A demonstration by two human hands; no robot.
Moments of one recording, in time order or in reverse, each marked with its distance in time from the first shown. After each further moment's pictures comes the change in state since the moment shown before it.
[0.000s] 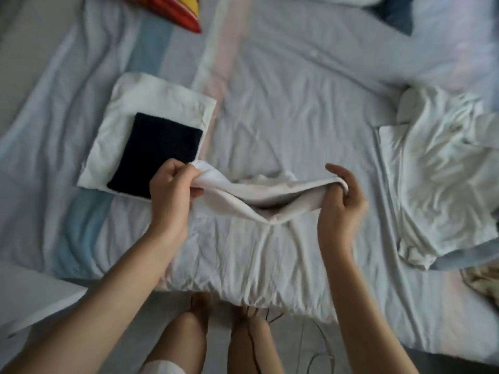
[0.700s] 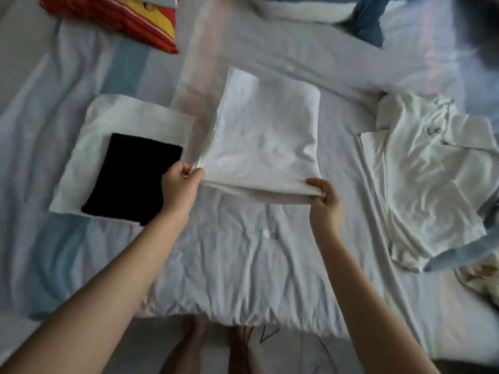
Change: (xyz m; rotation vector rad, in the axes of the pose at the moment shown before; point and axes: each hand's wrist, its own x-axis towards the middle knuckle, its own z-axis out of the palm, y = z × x) left_hand 0.075 -0.049 0.052 0.424 0.000 0.138; right_hand 0.062 0.067 0.009 -0.043 -0.105 0.081
